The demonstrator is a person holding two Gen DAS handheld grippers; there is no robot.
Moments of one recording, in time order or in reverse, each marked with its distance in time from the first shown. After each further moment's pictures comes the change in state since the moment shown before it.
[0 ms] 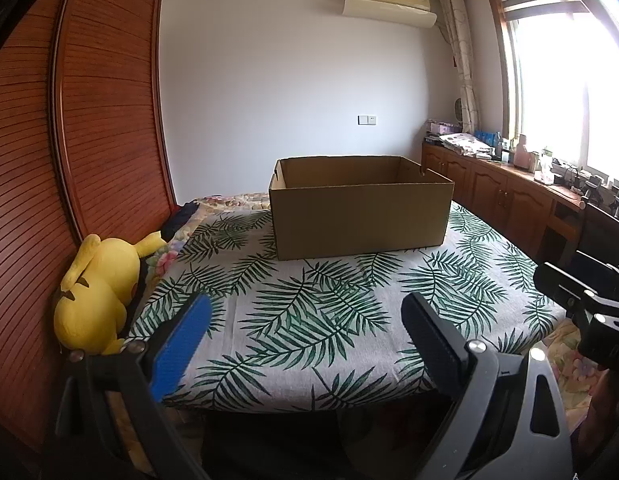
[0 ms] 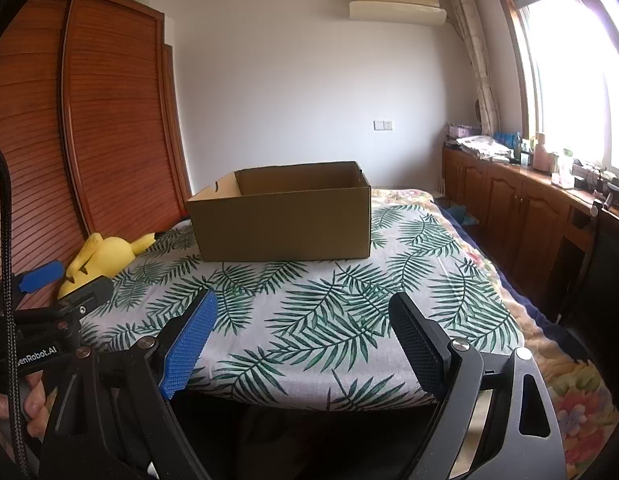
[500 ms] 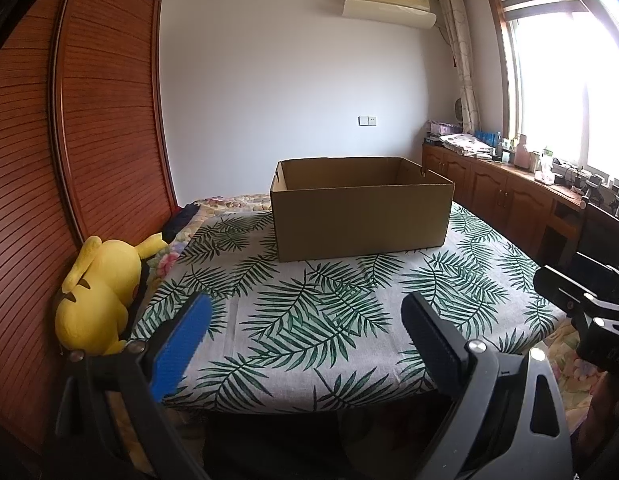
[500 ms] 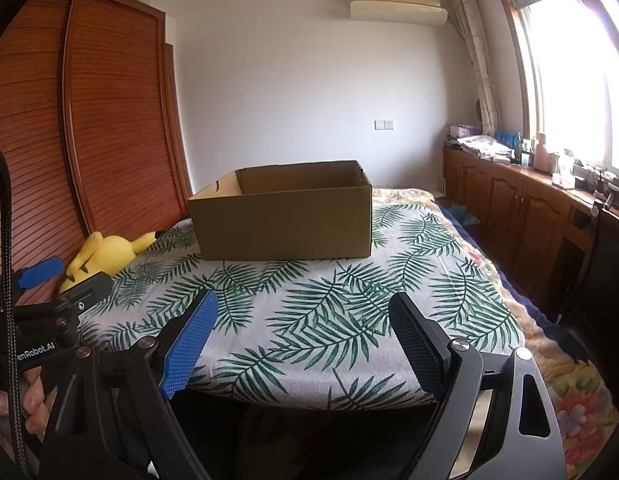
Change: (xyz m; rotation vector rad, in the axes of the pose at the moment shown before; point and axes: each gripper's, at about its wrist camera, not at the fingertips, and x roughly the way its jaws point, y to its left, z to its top) left arm -0.001 0.002 0.002 0.002 -0.002 0.003; right arm -0.001 0.001 0.000 -0.002 0.000 0.000
